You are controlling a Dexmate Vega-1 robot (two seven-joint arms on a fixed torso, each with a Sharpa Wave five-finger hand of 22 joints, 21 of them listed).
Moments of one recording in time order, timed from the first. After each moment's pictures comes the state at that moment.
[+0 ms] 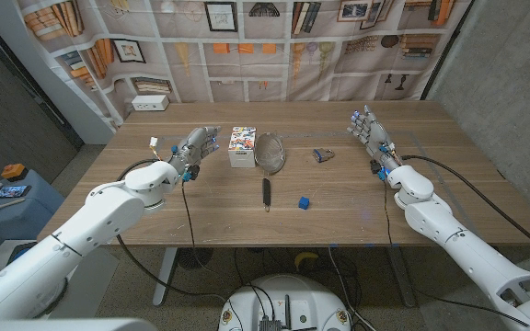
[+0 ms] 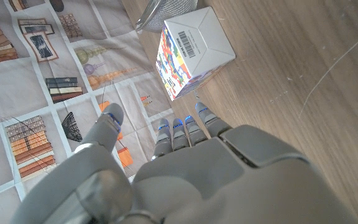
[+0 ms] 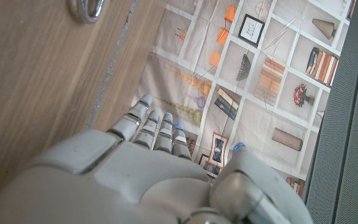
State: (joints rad) left arm 1.11 0.85 0.21 -2.07 -0.83 0.39 0.38; left_hand 0.29 0.07 0.69 -0.19 0.18 0.14 0.04 0.21 0.17 0.07 0.00 0.21 0.17 0.03 0.00 0.19 0.17 0.11 0.01 0.19 0.17; right arm -0.86 -0.54 -0.37 -1.30 0.60 0.38 0.05; right_hand 0.27 0.11 0.14 0.10 0.22 0.13 -0.02 0.18 0.17 0.20 -0.02 0.19 0.19 0.10 -0.03 0.19 0.33 0.31 -0.03 0.18 0.16
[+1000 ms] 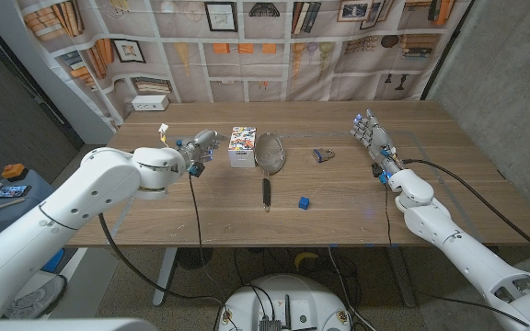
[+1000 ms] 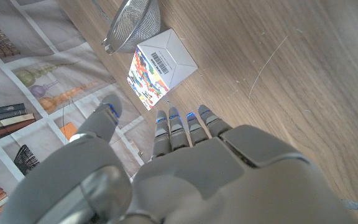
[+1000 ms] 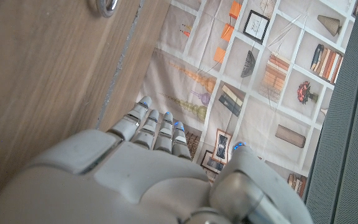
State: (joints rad) left arm 0.96 0.87 0.23 -2.30 -1.07 0.91 0.74; left_hand 0.44 0.01 0.70 -0.19 0.18 0.27 0.05 0.23 0.17 0.24 -0.02 0.23 0.17 0.05 0.05 0.18 0.17 0.05 0.04 0.18 0.17; right arm -0.84 -0.52 -0.37 -1.20 0.59 0.45 0.09; right_hand 0.27 0.11 0.15 0.10 0.22 0.13 -0.02 0.18 0.17 0.20 -0.02 0.19 0.19 0.11 -0.03 0.20 0.31 0.28 -0.04 0.18 0.16
